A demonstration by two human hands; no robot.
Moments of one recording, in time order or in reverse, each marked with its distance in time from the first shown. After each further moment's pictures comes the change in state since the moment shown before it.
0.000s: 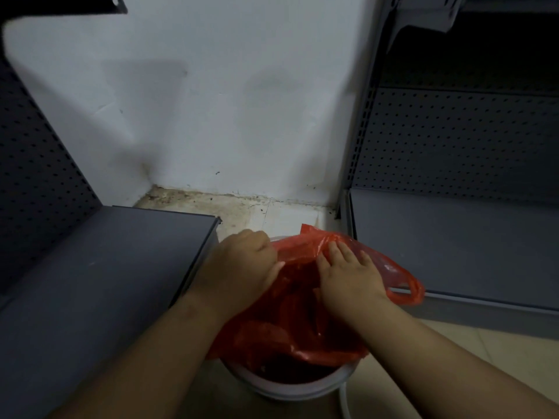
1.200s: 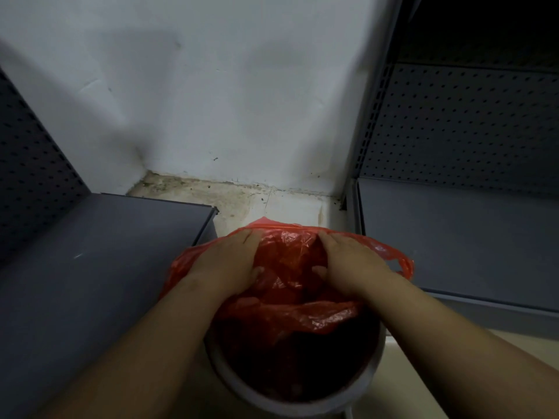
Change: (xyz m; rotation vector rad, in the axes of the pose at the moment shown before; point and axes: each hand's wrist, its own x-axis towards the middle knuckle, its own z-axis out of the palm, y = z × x) left_hand 0.022 -0.042 0.059 -0.094 -0.486 -0.317; right_hand 0.061 0.017 0.011 0.291 0.011 -0.027
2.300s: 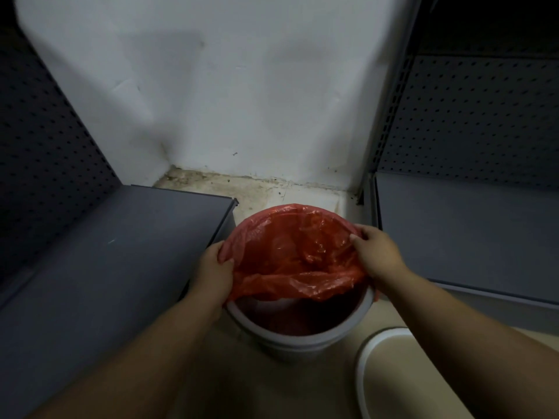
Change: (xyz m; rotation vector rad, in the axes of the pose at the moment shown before) left_hand -0.043 -0.019 0.036 -1.195 0.413 -0.609; right_hand 0.001 0.016 0.022 0.865 0.236 0.242
